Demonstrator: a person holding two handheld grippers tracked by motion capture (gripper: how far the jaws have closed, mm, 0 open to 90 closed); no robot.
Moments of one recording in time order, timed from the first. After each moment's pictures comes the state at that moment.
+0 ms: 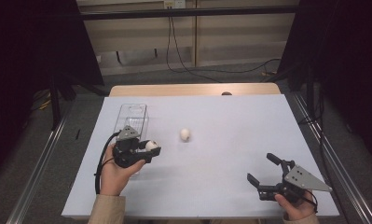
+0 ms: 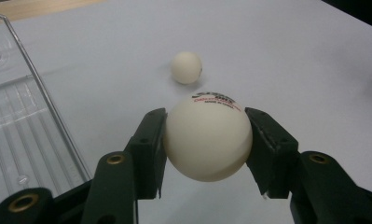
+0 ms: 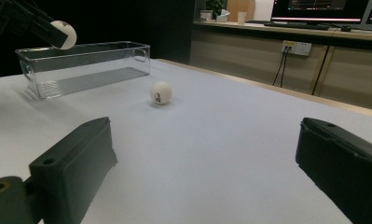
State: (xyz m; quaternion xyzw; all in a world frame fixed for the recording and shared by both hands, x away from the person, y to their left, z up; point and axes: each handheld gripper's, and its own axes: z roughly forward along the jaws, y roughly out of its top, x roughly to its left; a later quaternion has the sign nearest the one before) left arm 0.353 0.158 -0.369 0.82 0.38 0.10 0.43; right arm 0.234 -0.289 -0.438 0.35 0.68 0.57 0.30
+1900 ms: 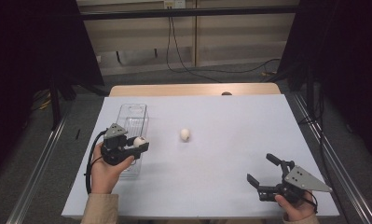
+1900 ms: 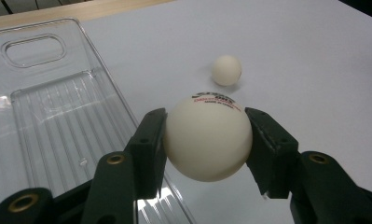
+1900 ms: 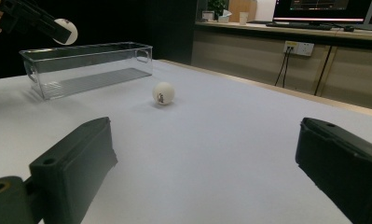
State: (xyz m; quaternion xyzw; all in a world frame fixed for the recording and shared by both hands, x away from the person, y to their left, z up) left arm 0.360 0.187 -0.368 0.80 0.41 0.14 0.42; right arm 0.233 -0.288 -0.438 0.35 0.68 0.57 0.30
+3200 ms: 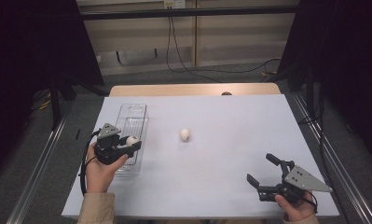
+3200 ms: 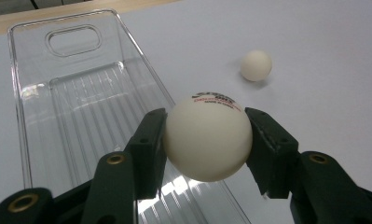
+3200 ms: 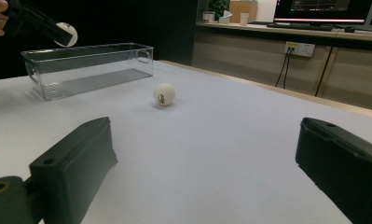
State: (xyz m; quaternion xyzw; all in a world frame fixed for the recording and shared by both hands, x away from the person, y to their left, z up) left arm 0.364 0.204 -0.373 0.79 0.43 0.16 0.41; right arm 0.232 -0.288 -0.437 0.35 0.68 0.57 0.30
